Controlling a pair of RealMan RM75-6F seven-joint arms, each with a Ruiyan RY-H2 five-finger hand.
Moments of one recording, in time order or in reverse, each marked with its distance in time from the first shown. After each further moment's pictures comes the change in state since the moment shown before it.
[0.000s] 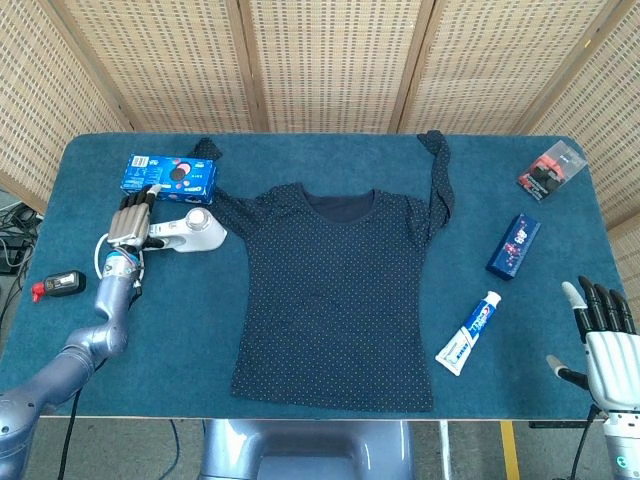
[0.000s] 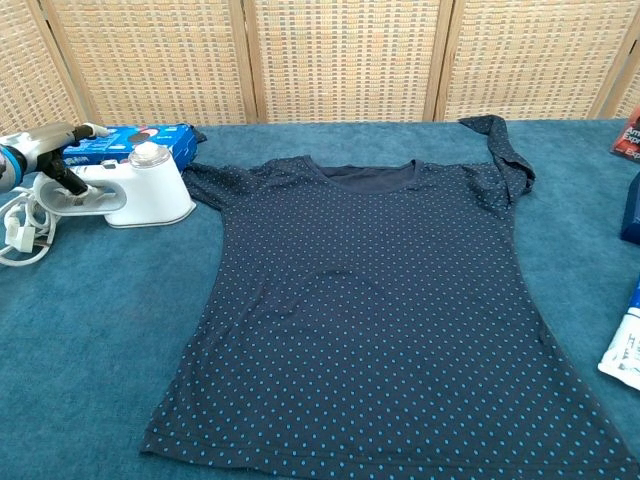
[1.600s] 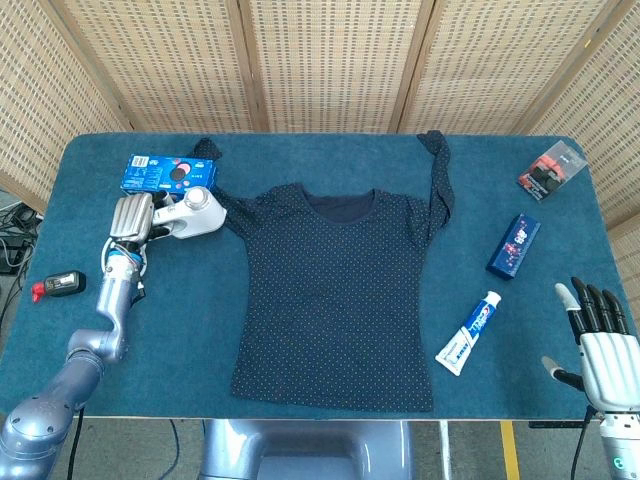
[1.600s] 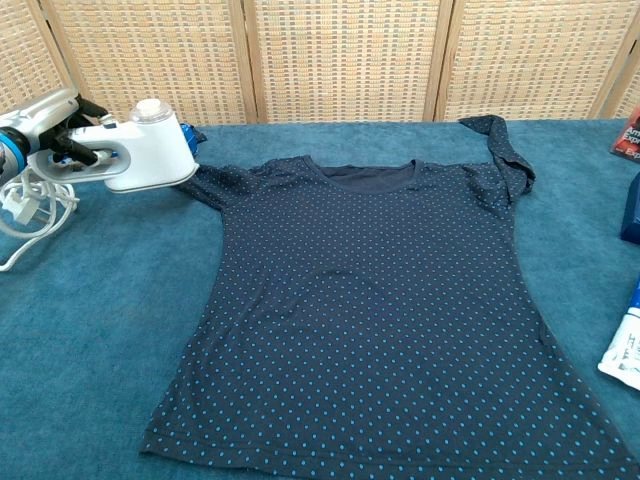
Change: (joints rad) left arm -0.020 -0.113 0.112 0.245 0.283 0.250 -0.443; right arm 0.005 -0.005 -0.011 0.009 -0.024 0.006 0.008
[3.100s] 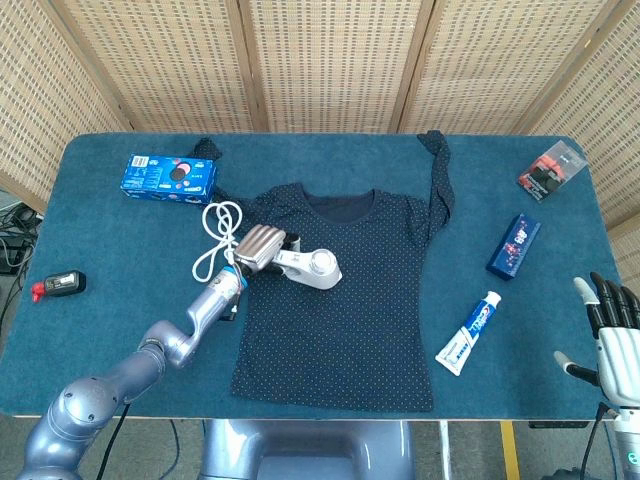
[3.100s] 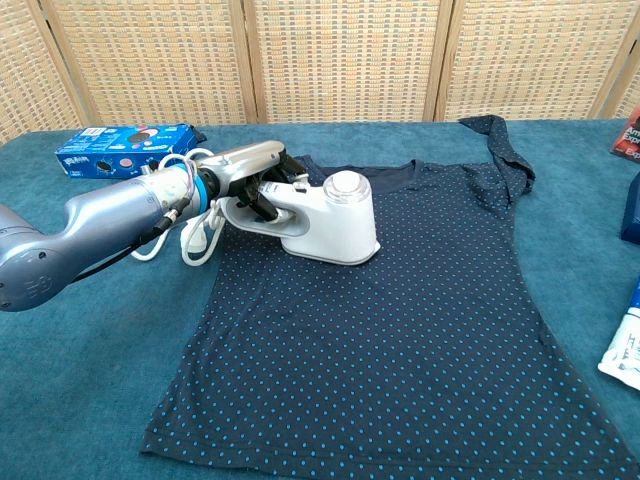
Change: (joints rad) left arm -0.222 -0.097 0.101 -0.220 0.165 -0.095 -0.036; right arm 0.003 0.026 0.023 0.012 0.054 -0.013 0.073
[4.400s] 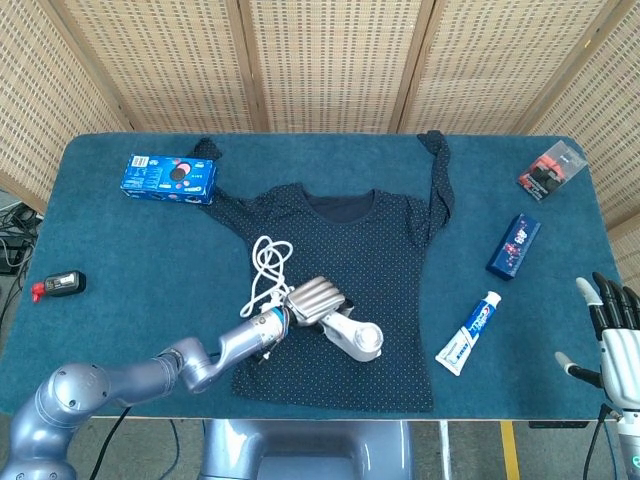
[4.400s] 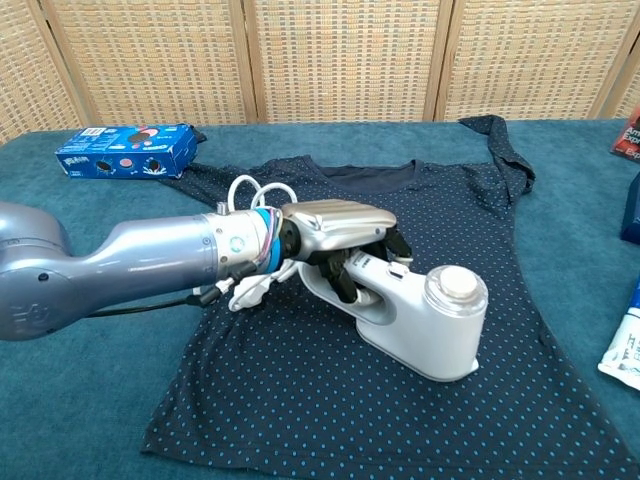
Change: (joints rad) left arm -0.078 0.100 0.056 -0.445 0.073 -0.069 0.295; right arm -0.007 0.014 -0.005 -0.005 -0.017 0.015 0.027
